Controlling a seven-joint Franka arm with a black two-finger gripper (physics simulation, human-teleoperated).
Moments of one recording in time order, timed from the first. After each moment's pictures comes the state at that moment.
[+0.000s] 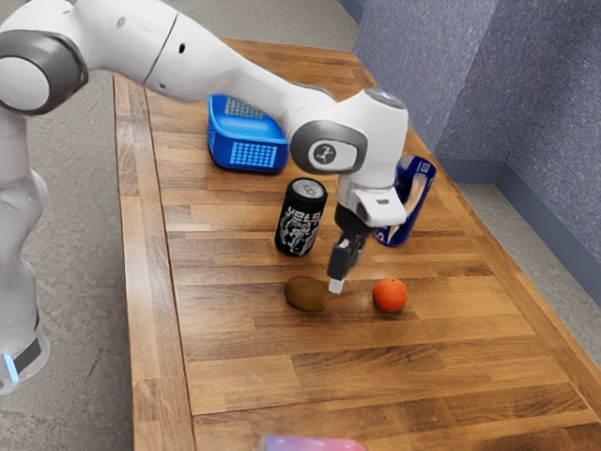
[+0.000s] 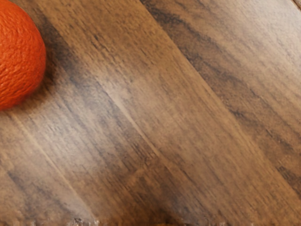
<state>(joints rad) -0.31 0.02 0.10 -1.92 -0.16 1.99 0.52</state>
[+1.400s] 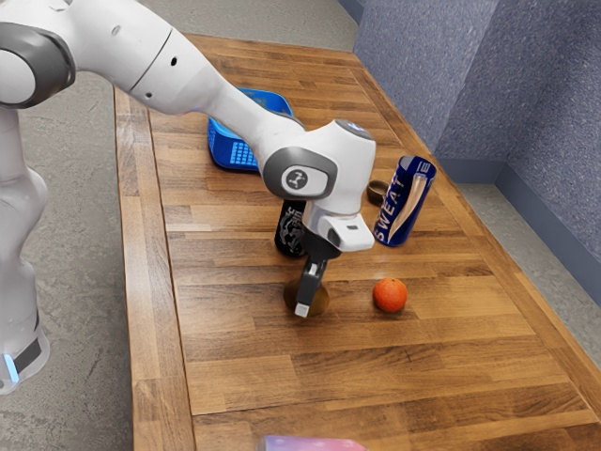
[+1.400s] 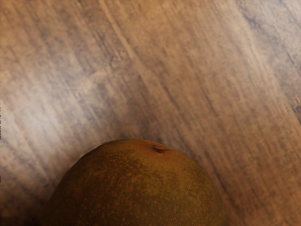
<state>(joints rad) -0.31 -0.02 0.10 -2.12 -0.22 2.06 0.42</state>
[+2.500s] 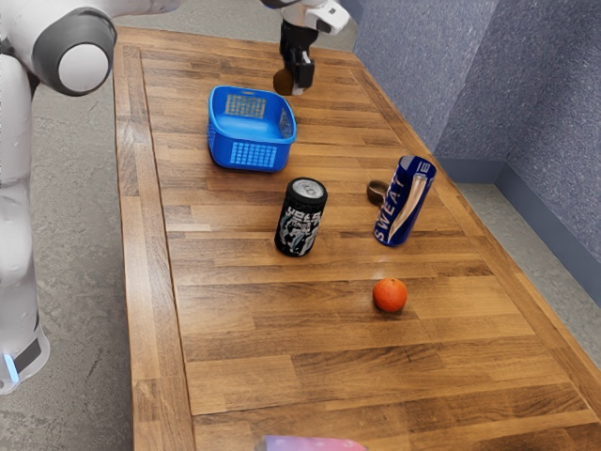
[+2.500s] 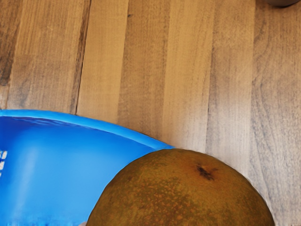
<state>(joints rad) 0.12 0.07 0.34 -1.52 0.08 1.78 0.36</state>
